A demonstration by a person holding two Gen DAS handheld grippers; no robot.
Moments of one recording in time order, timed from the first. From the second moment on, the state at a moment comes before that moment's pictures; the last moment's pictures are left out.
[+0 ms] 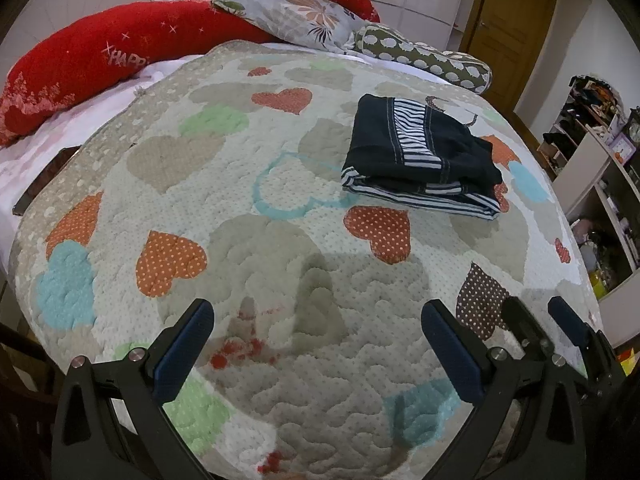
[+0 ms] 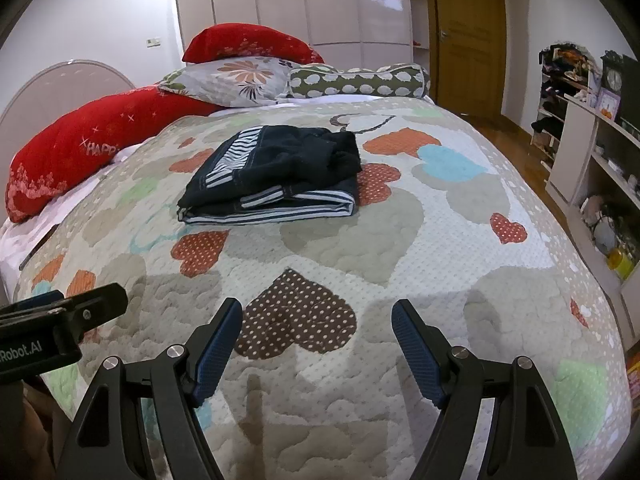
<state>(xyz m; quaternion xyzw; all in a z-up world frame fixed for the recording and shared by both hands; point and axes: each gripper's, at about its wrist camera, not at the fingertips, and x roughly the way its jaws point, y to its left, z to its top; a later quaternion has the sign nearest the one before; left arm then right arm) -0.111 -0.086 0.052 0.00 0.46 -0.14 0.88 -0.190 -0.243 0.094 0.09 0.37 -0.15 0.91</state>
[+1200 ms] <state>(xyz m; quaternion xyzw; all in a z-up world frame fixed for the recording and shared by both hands) 0.065 -0.188 0.061 -0.07 0.52 -0.29 0.80 -0.015 -0.387 0.093 0.38 0.36 0.03 0.85</state>
